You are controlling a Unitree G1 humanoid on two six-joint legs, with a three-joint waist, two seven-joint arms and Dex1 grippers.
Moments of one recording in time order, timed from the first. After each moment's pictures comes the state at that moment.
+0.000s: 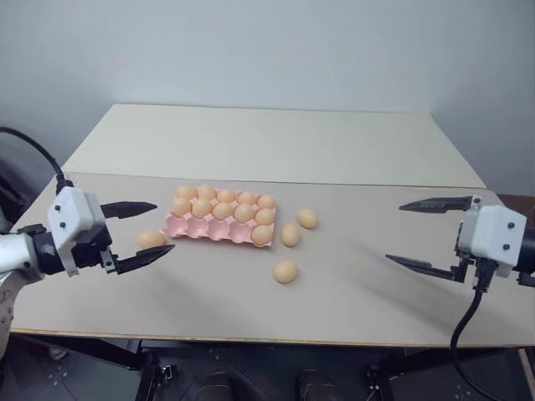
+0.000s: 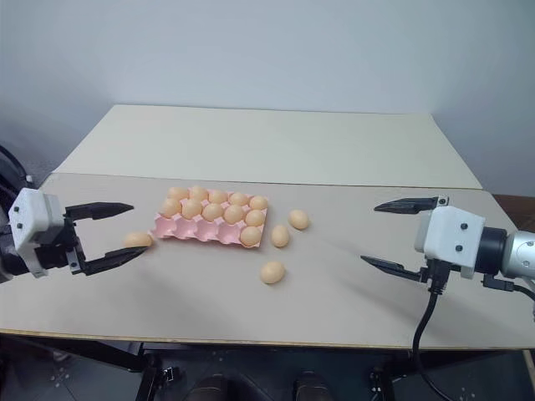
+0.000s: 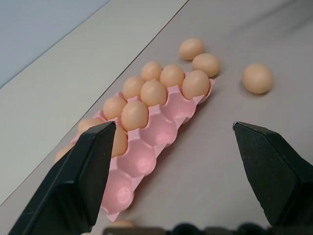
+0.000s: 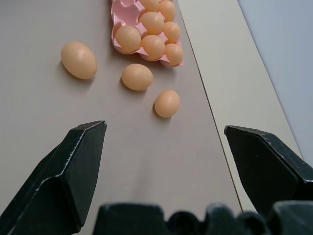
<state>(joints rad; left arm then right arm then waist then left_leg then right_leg) -0.05 0.98 0.49 -0.35 -0.56 0.36 -1.11 -0.06 -1.05 -0.44 -0.44 0.40 0.15 1.14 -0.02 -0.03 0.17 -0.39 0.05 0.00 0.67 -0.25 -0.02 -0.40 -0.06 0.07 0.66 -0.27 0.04</state>
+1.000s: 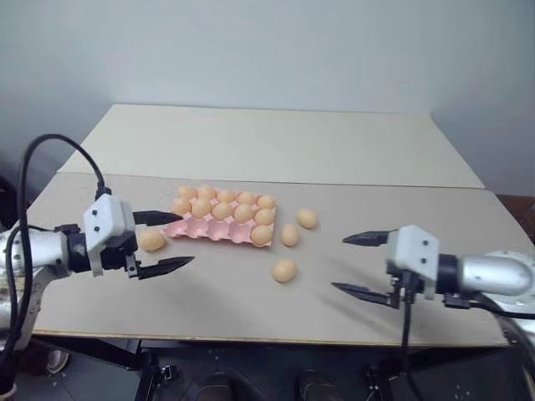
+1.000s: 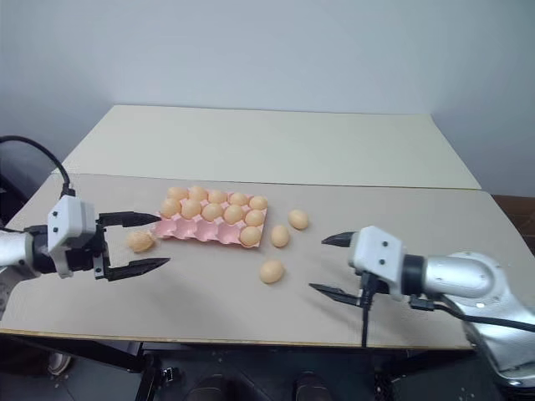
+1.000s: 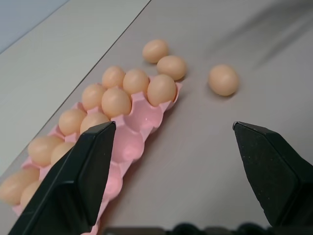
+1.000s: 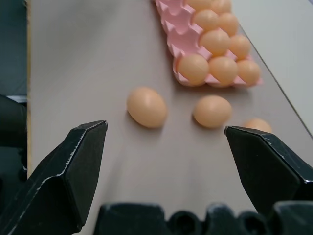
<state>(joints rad) -0.17 0.98 0.29 -0.31 -0.54 0.33 -1.16 -0.16 -0.90 -0.03 -0.63 0.43 0.46 0.93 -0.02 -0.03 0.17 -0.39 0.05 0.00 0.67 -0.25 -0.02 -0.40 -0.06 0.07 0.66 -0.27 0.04</state>
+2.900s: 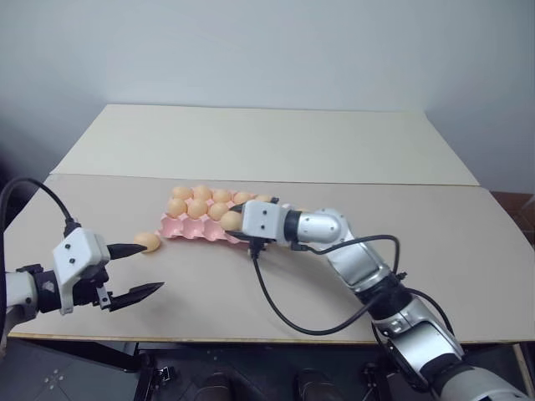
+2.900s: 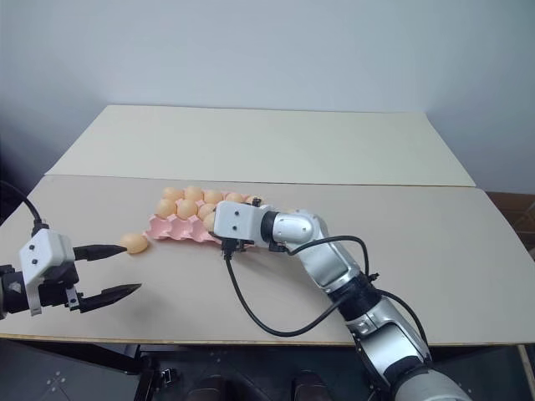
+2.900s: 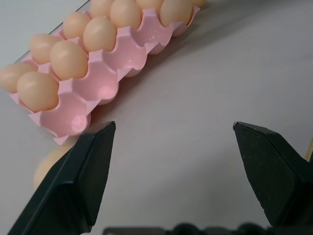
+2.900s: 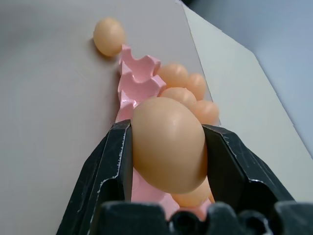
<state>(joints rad) 0.21 0.97 0.53 -0.40 -0.49 0.39 -1.08 -0.79 -0.26 0.48 0.11 -0.18 0.10 0.75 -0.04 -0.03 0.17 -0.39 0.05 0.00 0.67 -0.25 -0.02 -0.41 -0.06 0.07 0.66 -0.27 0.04</state>
